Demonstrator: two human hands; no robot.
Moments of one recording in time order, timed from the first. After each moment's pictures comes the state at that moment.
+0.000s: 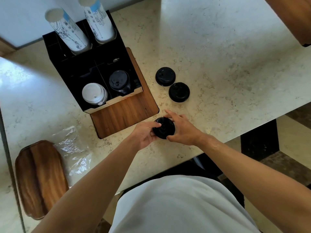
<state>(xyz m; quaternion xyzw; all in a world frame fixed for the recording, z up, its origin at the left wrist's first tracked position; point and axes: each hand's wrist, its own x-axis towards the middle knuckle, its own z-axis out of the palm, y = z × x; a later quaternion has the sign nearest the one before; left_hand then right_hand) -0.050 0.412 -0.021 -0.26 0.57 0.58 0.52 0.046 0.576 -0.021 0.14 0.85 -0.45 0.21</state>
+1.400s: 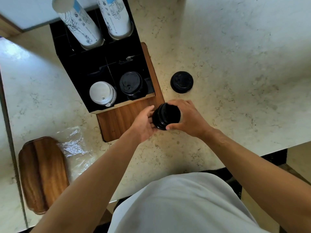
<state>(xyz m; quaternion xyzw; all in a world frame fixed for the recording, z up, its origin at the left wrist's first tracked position) -0.121 0.419 -0.022 -0.31 0.53 0.63 0.48 -0.042 0.600 -0.024 0.09 0.89 -0.43 0.13</state>
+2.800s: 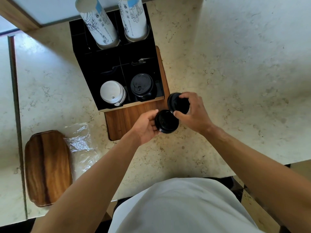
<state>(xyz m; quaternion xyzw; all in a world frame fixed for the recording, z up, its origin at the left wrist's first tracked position) -0.127 0.396 -0.024 -0.30 0.50 0.65 0.48 -0.074 0.599 -0.034 0.13 0.88 -0.46 0.04</state>
